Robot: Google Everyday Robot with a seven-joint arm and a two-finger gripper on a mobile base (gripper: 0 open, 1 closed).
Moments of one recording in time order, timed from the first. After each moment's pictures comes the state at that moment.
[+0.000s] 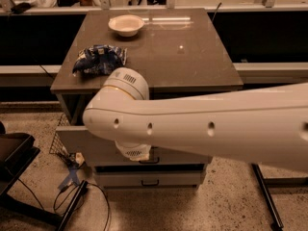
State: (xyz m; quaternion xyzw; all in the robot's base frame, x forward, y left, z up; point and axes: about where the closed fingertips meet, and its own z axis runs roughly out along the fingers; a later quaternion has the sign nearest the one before) arm 0.456 0.026 0.711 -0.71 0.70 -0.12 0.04
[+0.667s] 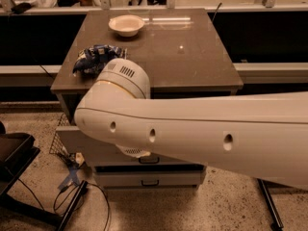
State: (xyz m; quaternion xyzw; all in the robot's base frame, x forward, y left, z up) arm 0.445 0.019 0.754 -0.69 0.71 -0.15 0.06
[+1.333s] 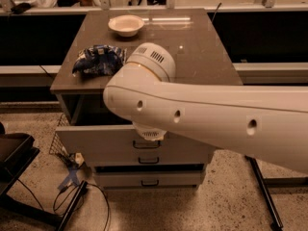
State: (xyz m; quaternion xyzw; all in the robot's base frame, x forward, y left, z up) arm 0.482 -0.009 0.765 -0.67 0.72 -0.16 0.09
